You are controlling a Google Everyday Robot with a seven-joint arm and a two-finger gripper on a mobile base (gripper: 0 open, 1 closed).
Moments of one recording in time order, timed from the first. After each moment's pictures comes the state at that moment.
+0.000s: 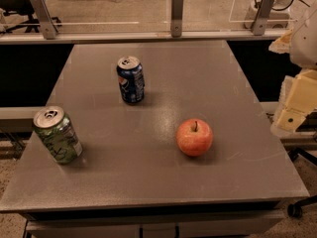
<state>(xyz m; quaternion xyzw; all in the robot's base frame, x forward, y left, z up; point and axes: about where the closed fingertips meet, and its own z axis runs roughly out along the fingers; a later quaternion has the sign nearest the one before) 0.438 -0.217 0.977 -0.60 0.78 -0.03 0.16</state>
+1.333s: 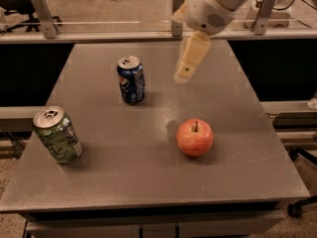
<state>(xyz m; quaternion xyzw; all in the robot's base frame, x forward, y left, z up) 0.585 -0.056 0.974 -0.70 0.66 0.06 0.27</state>
